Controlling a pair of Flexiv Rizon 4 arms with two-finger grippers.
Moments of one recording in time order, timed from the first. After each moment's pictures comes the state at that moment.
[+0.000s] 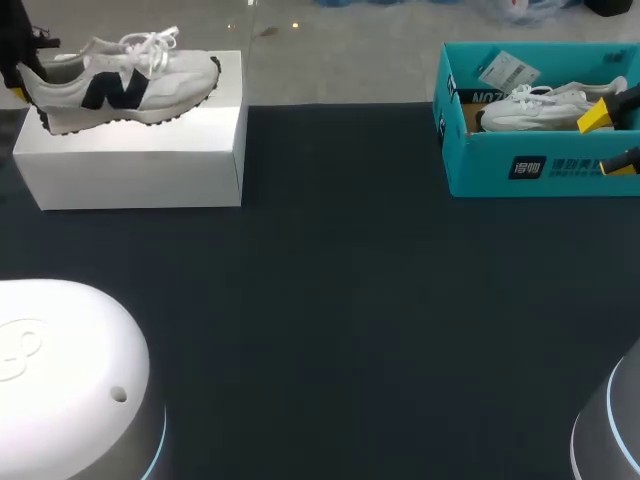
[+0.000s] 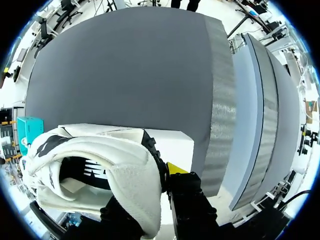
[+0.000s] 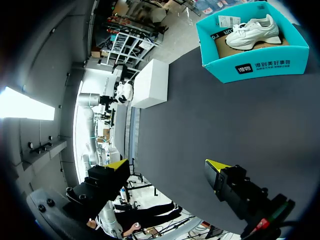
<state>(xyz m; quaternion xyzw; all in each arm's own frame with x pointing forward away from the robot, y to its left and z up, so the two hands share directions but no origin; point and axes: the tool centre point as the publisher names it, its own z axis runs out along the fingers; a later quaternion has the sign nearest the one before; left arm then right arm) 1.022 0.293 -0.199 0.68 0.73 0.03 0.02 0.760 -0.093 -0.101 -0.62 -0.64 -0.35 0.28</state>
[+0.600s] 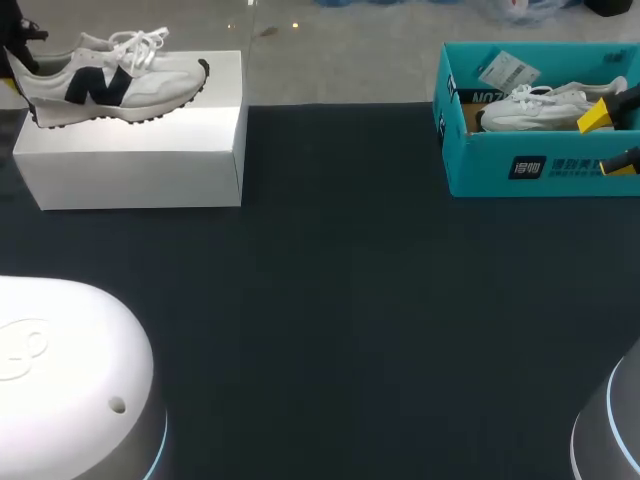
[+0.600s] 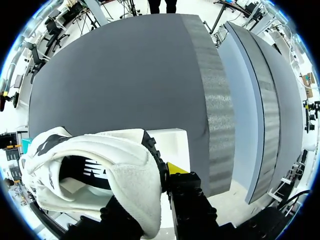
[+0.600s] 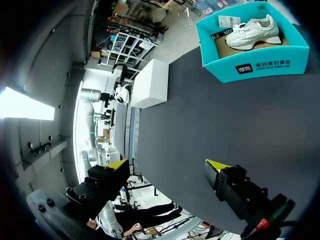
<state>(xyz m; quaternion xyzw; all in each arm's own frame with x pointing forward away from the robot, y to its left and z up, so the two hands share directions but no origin) 1.042 0.306 -0.196 0.73 0.68 -0.02 0.01 0.760 -0.093 -0.101 -0.62 -0.64 -0.35 0.28</state>
